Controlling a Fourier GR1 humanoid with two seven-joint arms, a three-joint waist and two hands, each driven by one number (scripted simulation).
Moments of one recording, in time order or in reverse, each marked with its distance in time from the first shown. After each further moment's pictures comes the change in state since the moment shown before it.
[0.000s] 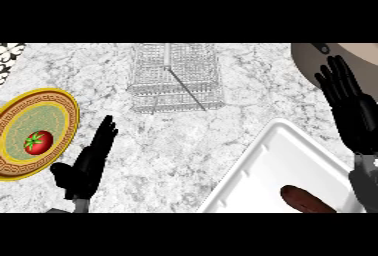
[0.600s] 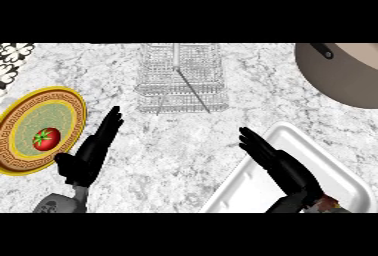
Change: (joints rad) left arm -0.094 0.033 0.002 0.070 -0.017 -0.121 -0.035; right arm 0.203 0.083 0.347 -0.051 -0.039 0.291 0.065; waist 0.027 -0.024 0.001
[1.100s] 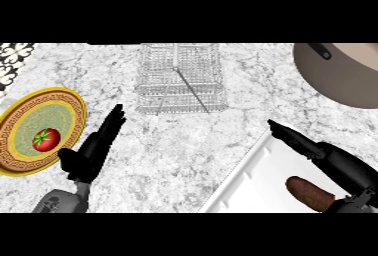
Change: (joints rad) left arm -0.025 -0.015 0.014 0.024 -0.013 -0.036 0.010; right arm -0.029 -0.279 -0.125 -0.211 0.092 0.172 0.005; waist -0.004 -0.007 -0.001
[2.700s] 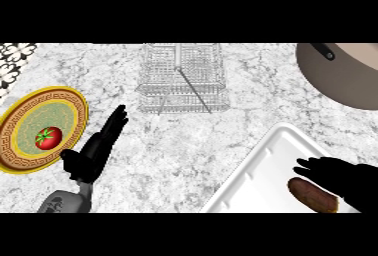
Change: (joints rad) left arm 0.012 -0.059 0.059 0.002 -0.071 -0.062 0.005; right arm 0.067 -0.257 -0.037 -0.272 0.643 0.442 0.227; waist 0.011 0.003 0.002
